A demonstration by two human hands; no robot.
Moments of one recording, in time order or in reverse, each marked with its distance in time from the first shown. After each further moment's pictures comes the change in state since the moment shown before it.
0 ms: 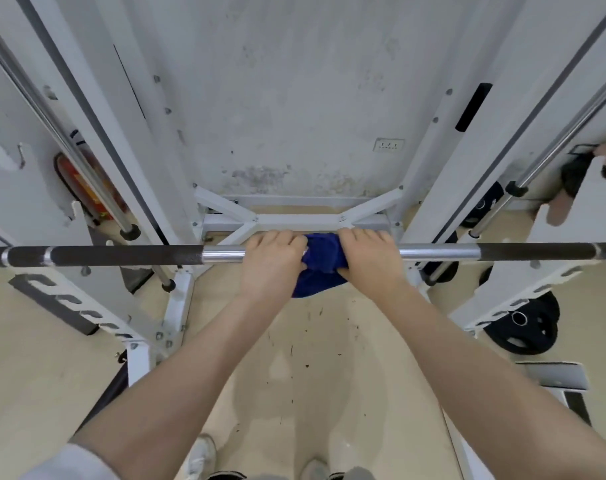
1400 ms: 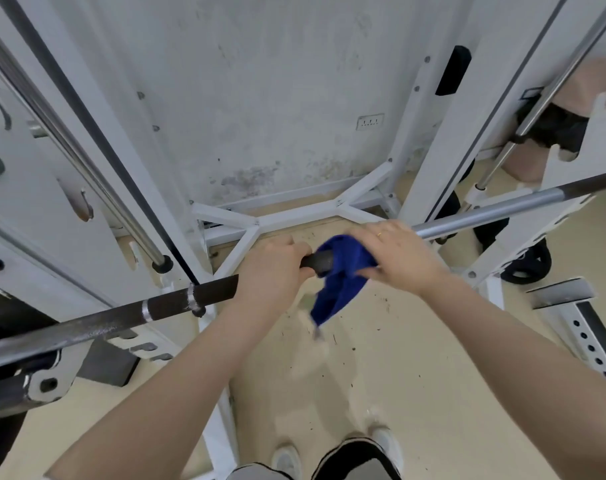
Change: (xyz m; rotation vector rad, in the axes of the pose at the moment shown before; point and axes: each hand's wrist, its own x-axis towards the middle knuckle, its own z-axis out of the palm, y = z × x) left_hand -0.024 -0.197 -0.062 -0.203 -0.276 0.163; right_hand 0.036 -0.153 -0.009 0.044 -0.108 -0.006
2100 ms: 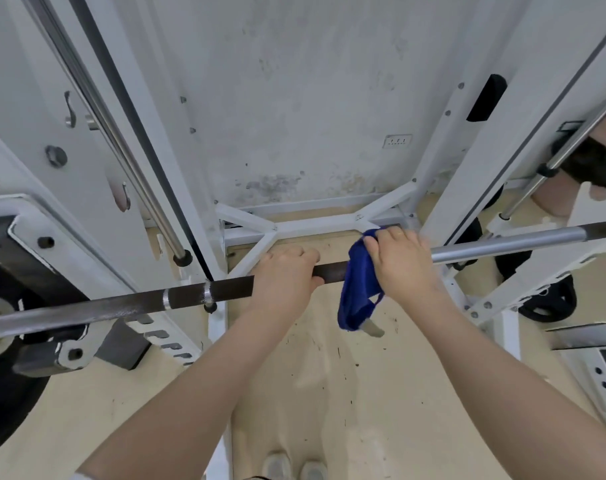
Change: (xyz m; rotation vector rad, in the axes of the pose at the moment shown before) left_hand -0.004 0.001 0.011 0.070 0.120 -0.065; right_hand 0.024 -0.021 -0.005 -0.059 0.041 0.404
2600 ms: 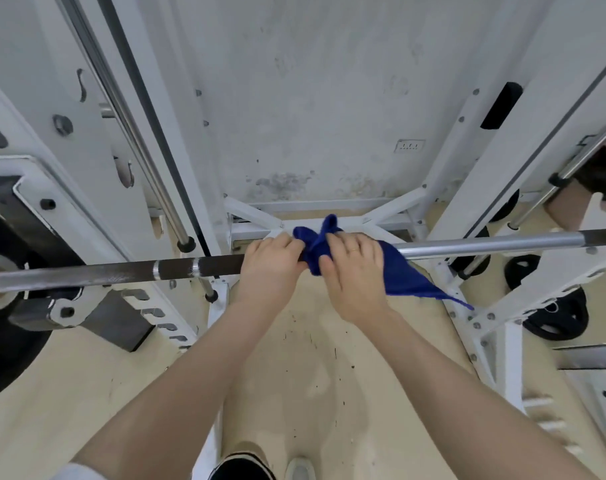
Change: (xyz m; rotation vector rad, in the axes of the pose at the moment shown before) left_hand -0.013 0.008 0.015 0.026 0.107 -0.096; right_hand -0.041 -0.040 0.009 0.337 0.123 -0.118
